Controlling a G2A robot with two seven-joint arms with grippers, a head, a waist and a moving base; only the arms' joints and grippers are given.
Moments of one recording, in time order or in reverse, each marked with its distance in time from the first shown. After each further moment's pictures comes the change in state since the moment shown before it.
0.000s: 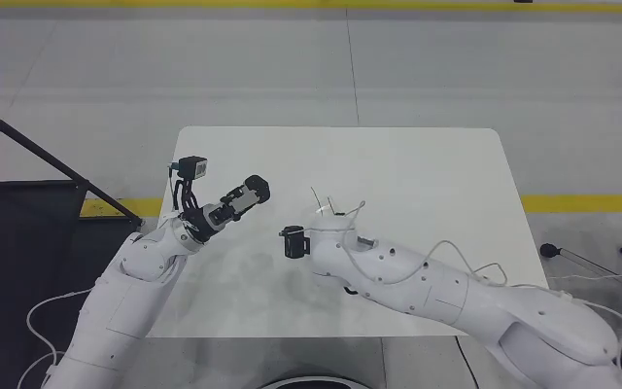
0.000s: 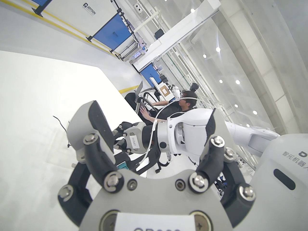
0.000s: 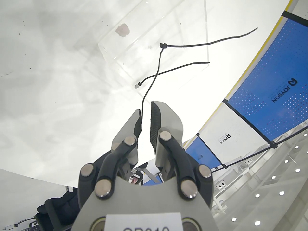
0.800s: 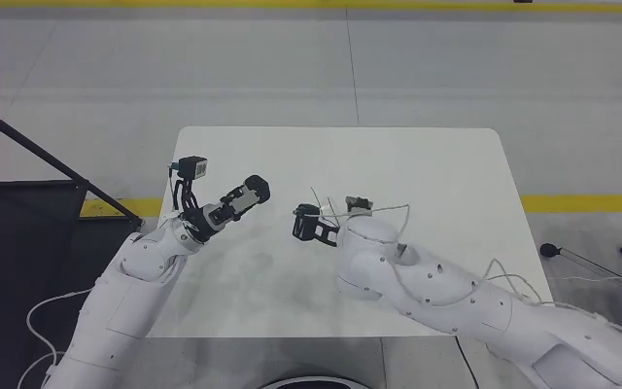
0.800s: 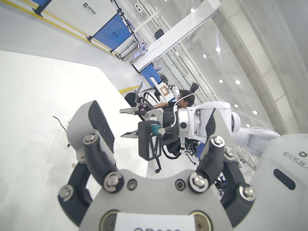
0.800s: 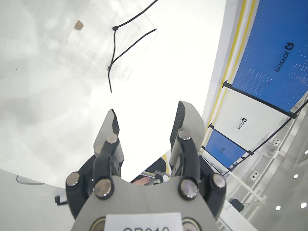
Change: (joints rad) left arm 0.000 0.000 0.000 0.000 0.000 0.000 0.000; right arm -0.140 0.176 0.229 -0.332 -0.165 0.168 -0.008
